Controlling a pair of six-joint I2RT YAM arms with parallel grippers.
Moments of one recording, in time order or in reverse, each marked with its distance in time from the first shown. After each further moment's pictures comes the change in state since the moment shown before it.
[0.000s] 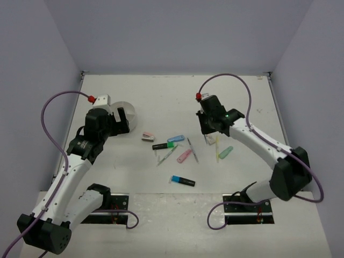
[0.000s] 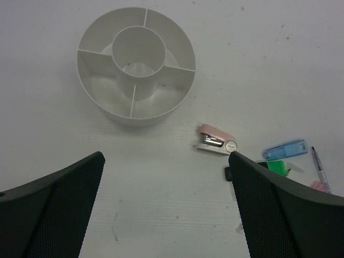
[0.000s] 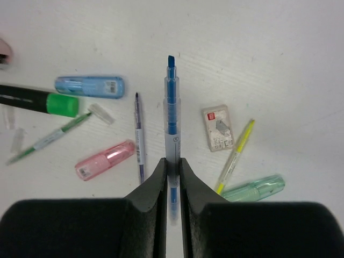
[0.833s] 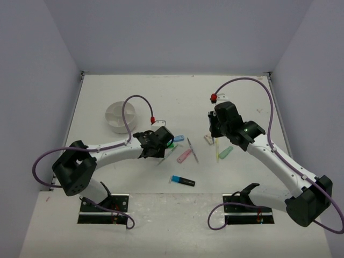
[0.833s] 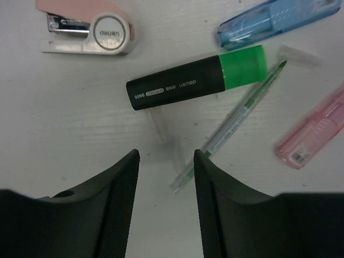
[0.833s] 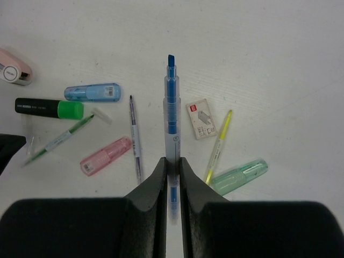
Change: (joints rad) left arm -0.616 0.618 0.071 -0.016 -0.214 -0.375; right arm 0.000 -0.312 -0.113 0.013 0.075 0.049
